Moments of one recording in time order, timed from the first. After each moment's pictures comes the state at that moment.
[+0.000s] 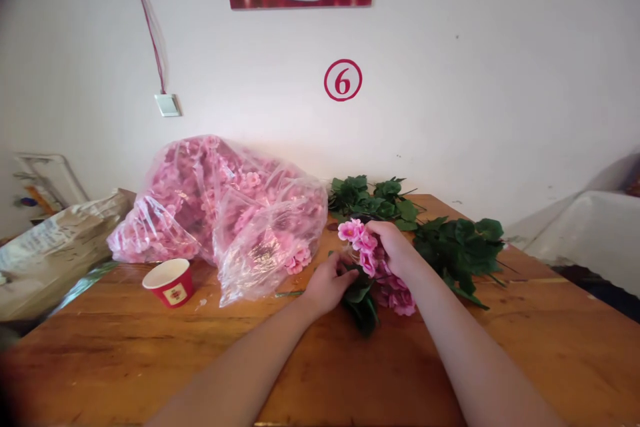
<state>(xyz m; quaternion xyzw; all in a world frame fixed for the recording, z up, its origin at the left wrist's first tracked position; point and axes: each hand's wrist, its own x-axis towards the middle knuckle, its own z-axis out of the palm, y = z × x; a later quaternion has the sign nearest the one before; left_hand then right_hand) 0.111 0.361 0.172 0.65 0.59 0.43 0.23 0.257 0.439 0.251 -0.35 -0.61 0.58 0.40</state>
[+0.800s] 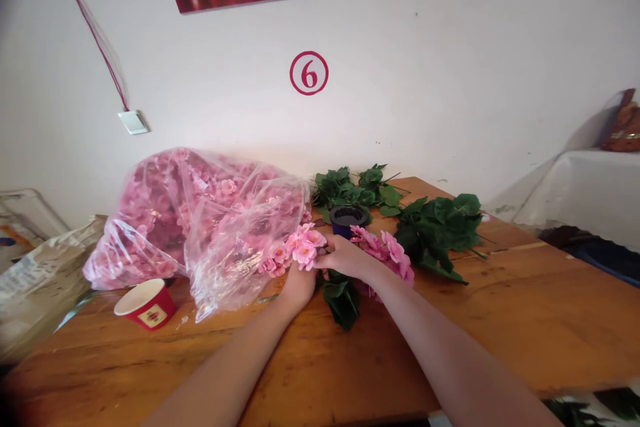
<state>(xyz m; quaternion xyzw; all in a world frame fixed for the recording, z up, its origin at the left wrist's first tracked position) 0.112 0.367 0.195 0.64 0.50 0.53 0.25 0.238 0.419 0.236 -0.20 -0.77 0.55 0.25</state>
